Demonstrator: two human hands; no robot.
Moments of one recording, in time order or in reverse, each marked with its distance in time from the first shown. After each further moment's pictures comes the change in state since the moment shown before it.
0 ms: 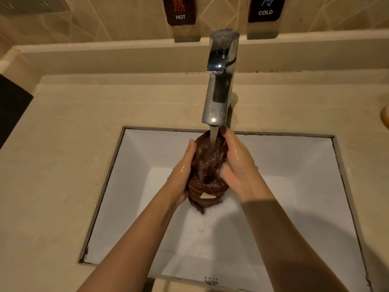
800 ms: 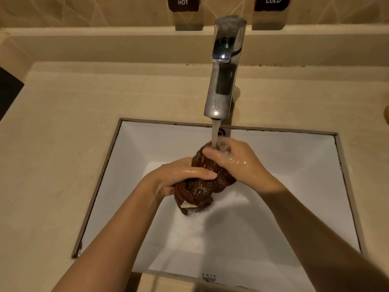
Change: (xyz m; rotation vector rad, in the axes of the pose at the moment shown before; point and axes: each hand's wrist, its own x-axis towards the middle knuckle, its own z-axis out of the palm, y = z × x) left_hand 0.008 0.013 -0.027 0.304 -0.487 -0.227; right_hand -0.007 -0.013 -0.026 -1.277 -0.196 -0.344
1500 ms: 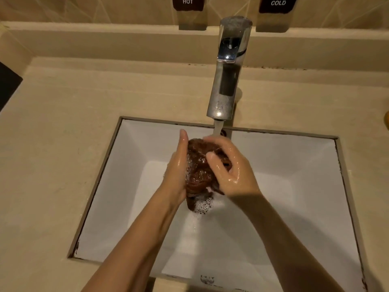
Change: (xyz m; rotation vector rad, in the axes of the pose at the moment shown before) left_hand 0.004 -0.004 0.032 -0.424 0.595 0.257; right_hand -0.028 0.001 0.028 0.211 0.170 -0.135
